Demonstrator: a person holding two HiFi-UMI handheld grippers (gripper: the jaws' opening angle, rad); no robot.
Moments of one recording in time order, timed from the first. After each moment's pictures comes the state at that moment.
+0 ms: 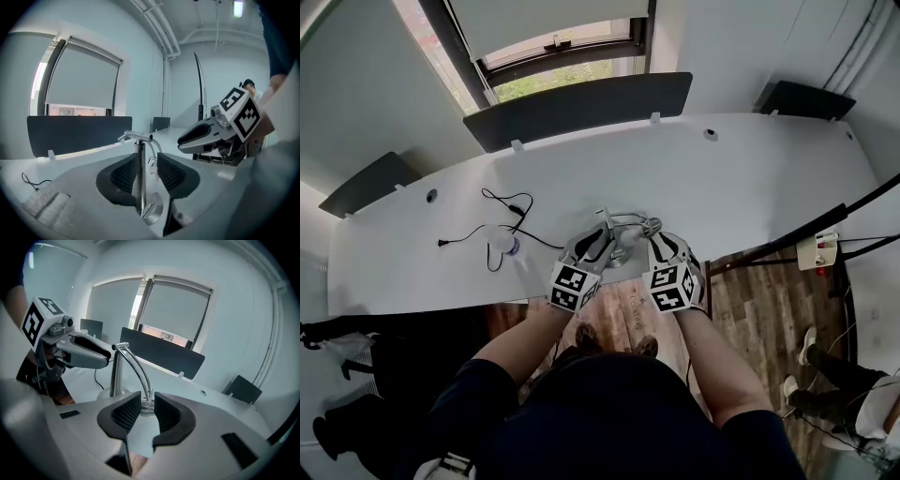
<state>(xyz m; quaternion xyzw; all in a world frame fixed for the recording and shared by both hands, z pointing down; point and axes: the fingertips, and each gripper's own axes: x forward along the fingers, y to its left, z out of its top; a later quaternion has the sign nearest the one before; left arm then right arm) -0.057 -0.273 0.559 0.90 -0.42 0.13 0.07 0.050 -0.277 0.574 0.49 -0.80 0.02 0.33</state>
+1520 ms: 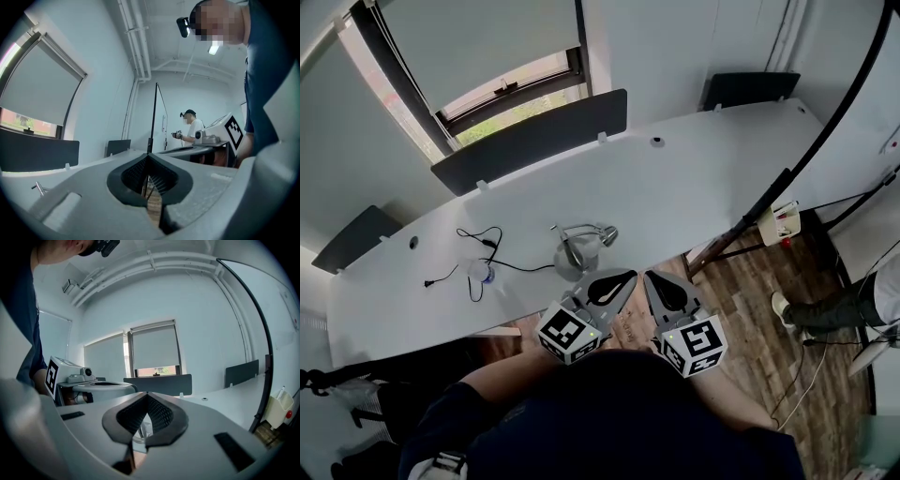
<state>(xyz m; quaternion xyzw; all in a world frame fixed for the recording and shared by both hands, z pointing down) 0.095 -0.131 0.395 0.98 -0.21 0.01 0.04 0.116 -0.133 0.408 0.51 -0.85 0.09 0.05</state>
